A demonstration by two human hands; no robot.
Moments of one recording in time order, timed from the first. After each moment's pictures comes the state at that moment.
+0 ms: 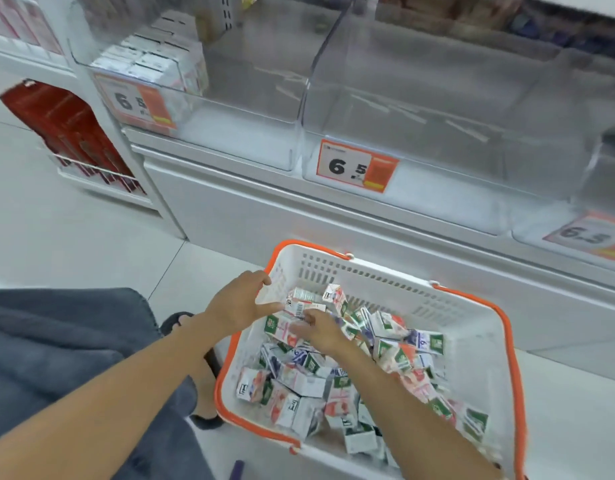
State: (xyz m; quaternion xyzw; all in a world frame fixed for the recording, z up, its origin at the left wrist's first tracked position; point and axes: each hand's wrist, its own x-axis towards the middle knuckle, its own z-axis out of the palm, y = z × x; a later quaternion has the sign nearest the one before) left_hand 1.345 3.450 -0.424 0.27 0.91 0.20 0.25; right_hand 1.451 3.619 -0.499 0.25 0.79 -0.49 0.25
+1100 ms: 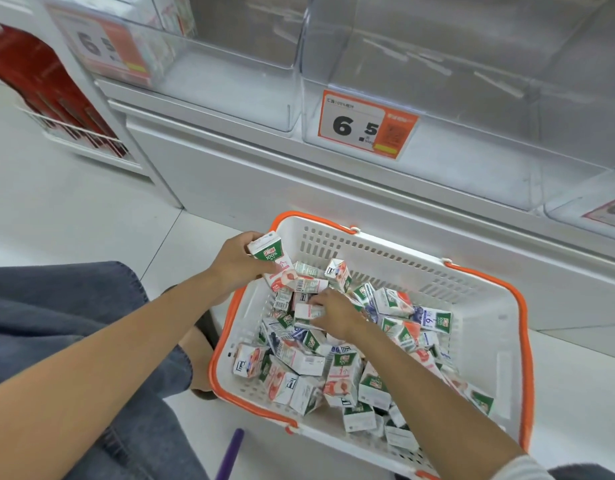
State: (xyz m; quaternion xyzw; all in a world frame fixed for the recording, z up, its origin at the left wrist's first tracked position) left_hand 1.337 3.472 -0.416 0.00 0.79 0.52 0.33; right_hand 1.458 3.653 -0.531 0.11 0.91 -0.29 0.28
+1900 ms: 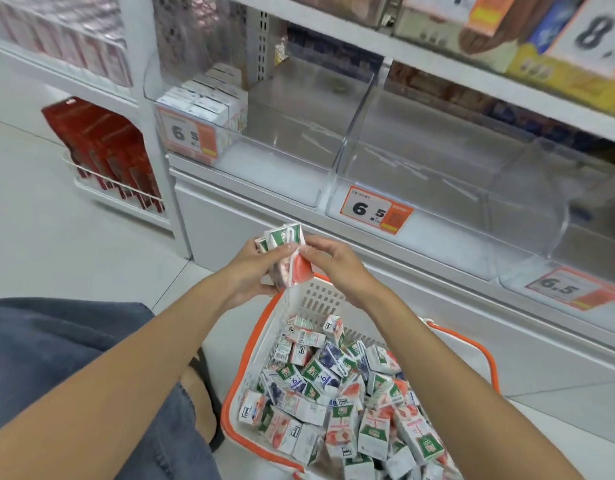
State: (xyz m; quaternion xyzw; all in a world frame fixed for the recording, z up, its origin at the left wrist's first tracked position) left_hand 1.313 3.454 -0.321 0.02 0.61 0.70 0.37; right_hand 1.374 3.618 -0.303 0.09 0.77 -0.63 0.04
